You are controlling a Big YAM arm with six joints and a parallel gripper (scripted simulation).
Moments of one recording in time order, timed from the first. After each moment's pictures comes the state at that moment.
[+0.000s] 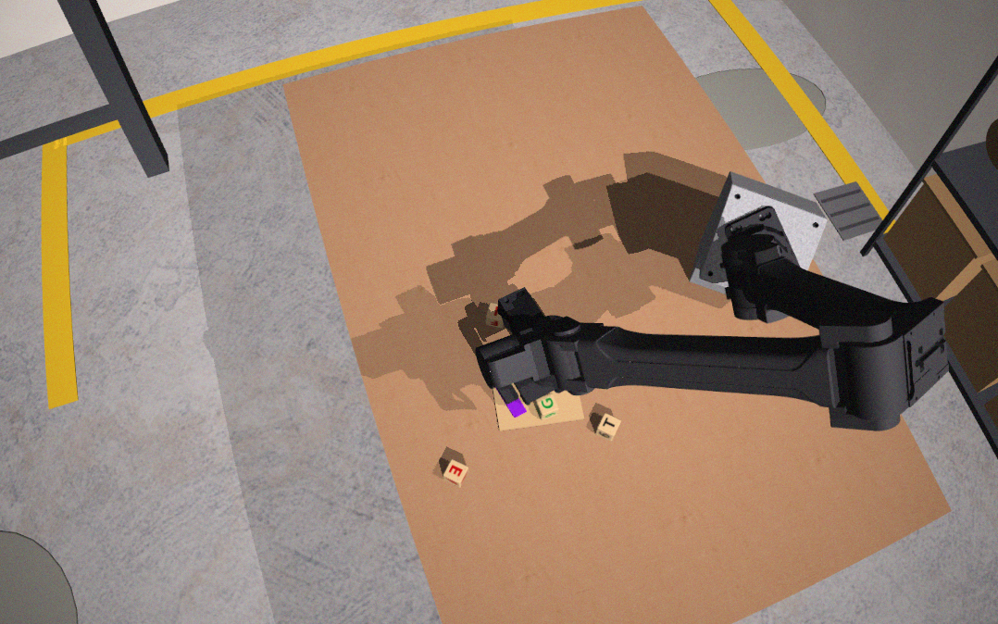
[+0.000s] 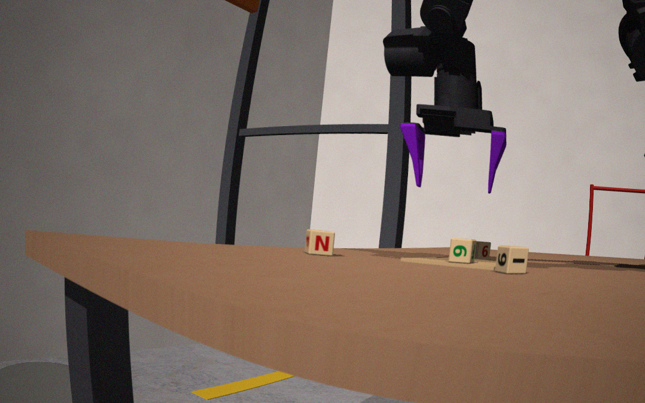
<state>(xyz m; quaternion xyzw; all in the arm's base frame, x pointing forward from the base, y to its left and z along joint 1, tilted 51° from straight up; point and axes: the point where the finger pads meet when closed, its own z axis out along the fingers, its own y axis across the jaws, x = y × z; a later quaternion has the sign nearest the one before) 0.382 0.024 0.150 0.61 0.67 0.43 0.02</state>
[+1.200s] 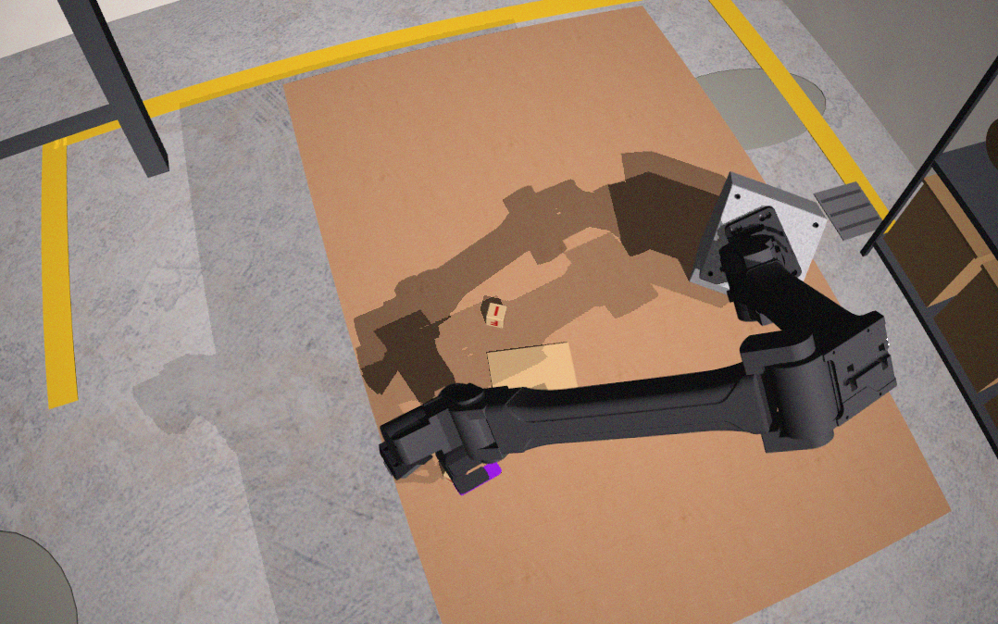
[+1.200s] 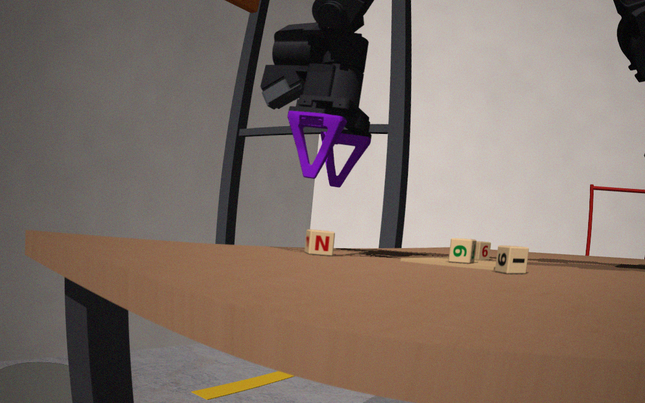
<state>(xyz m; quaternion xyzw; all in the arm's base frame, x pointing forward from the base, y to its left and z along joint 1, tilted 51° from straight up) 0.508 0.030 0.259 -0.06 0.88 0.29 0.36</state>
